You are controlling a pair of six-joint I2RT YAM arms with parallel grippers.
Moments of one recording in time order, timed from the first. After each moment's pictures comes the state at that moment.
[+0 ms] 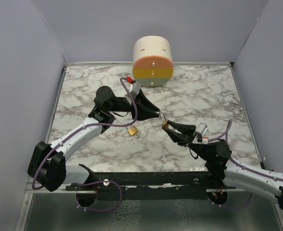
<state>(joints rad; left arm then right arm) -0.57 1.30 0.90 0.64 1.09 -0.37 0.97 0.67 0.18 0.93 -0.02 -0.12</state>
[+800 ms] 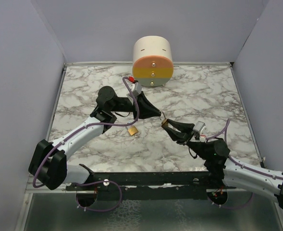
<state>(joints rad) -0.60 1.32 0.90 0.65 1.09 -0.39 0.97 0.70 0.18 0.93 0.01 -0.13</state>
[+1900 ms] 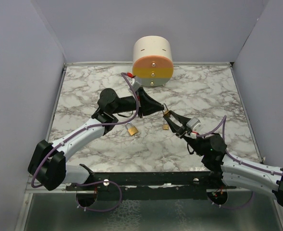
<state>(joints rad) -0.64 1.31 0.89 0.67 0.85 -0.56 0.96 0.79 0.29 0.89 0.16 -0.35</state>
